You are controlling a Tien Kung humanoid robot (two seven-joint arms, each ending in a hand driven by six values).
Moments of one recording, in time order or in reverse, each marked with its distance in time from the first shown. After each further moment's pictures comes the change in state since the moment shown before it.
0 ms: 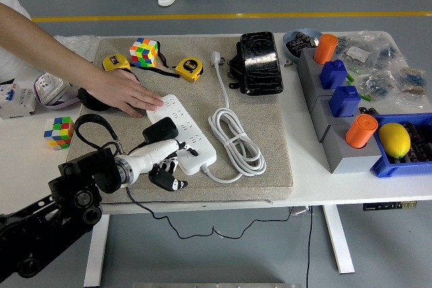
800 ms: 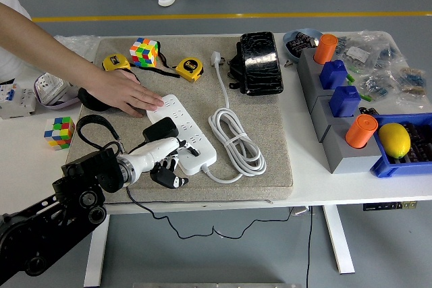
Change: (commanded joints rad) left arm -0.005 -0.011 0.003 0.026 0.019 0.020 -0.019; right arm 0.001 0.000 0.005 0.001 -0.003 0.000 0.001
